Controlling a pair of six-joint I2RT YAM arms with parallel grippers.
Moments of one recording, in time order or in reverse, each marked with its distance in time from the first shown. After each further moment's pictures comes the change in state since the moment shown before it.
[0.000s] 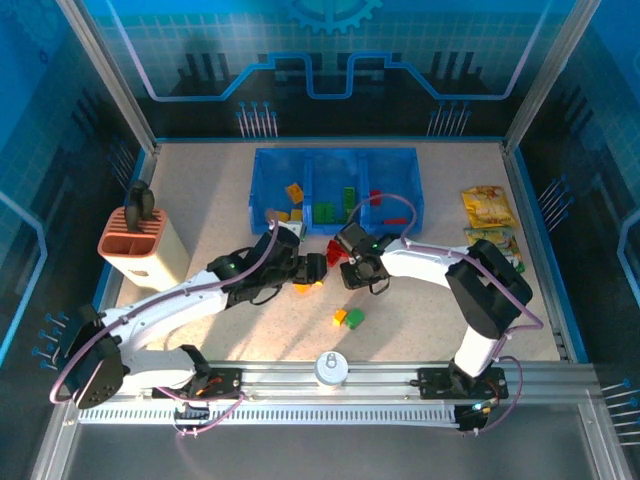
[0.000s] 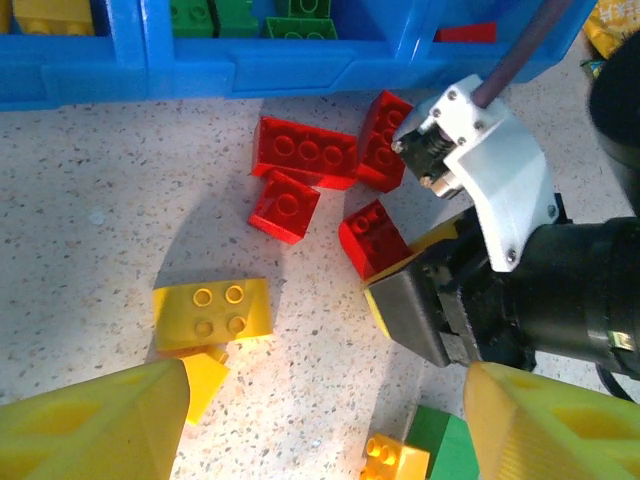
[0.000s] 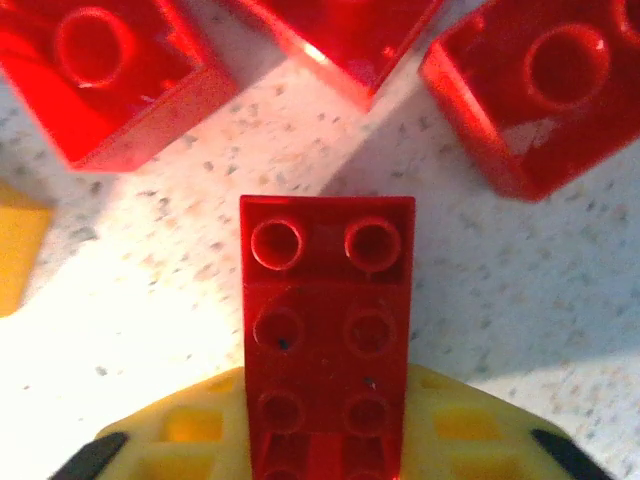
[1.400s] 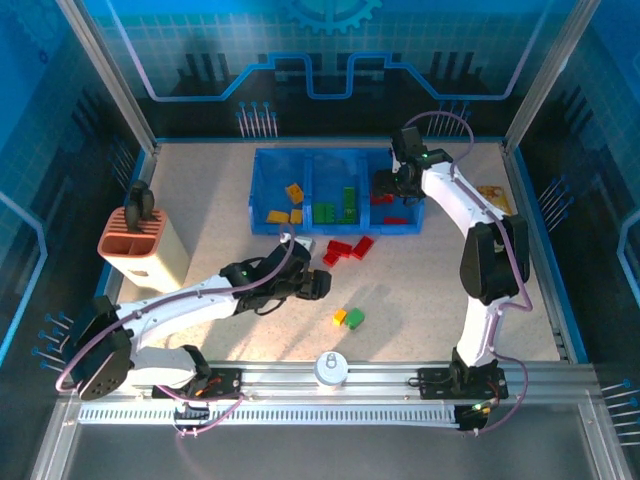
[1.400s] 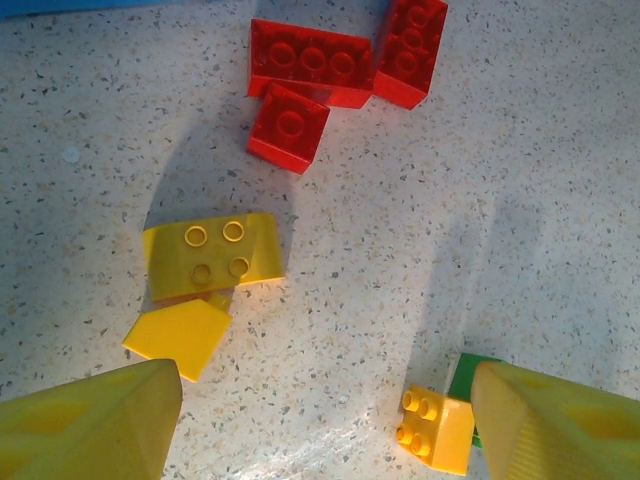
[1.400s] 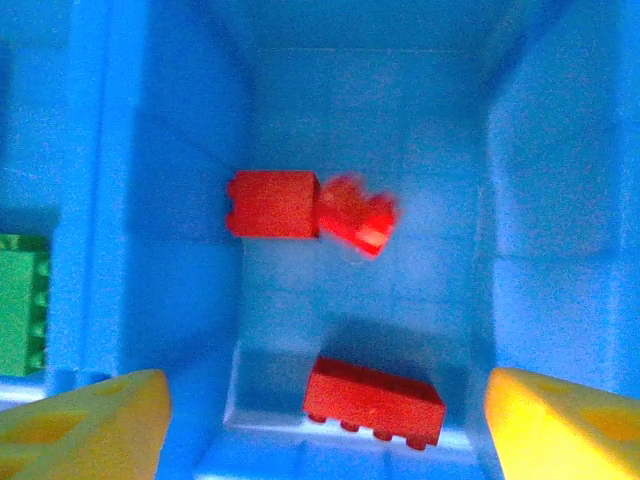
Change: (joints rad) left arm -0.080 0.072 -0.029 -0.004 -0.031 0.032; right arm -0.461 0.192 0.663 -0.270 0.001 -0.184
